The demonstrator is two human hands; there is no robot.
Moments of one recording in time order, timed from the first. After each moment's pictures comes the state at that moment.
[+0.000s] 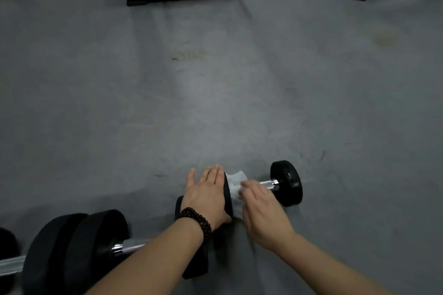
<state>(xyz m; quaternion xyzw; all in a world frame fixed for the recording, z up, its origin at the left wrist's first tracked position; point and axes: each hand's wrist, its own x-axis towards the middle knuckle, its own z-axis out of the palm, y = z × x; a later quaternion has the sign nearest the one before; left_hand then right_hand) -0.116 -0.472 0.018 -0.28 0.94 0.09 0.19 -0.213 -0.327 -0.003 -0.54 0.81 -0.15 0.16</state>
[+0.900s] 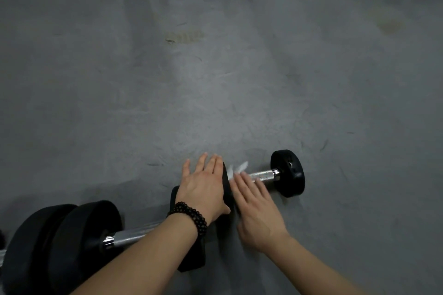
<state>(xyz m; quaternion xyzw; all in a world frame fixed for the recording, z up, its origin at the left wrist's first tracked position) -0.120 -0.472 0.023 -0.28 0.93 0.10 0.20 -0.195 -0.321 -0.040 -0.57 0.82 0.00 0.09</state>
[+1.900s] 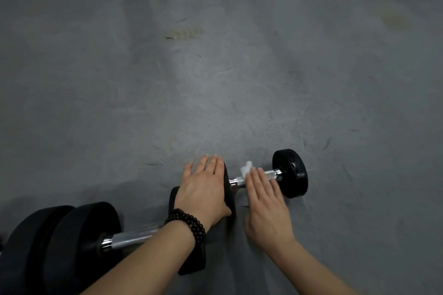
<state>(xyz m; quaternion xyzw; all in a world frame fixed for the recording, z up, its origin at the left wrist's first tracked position) -0.116 -0.469 0.021 -0.28 0.94 0.10 0.15 -0.199 -0.316 -0.044 -0.49 0.87 -0.01 0.09</state>
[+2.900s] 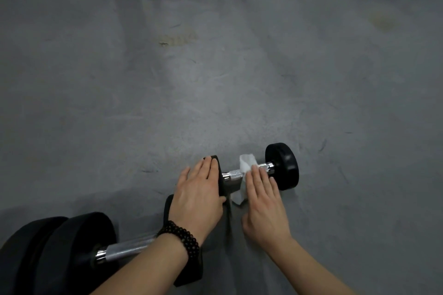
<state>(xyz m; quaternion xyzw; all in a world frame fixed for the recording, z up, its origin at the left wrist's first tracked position) -0.114 -0.466 0.027 -0.28 0.95 0.11 0.06 -0.210 -0.322 -0.046 -0.45 0.88 -0.04 0.10</state>
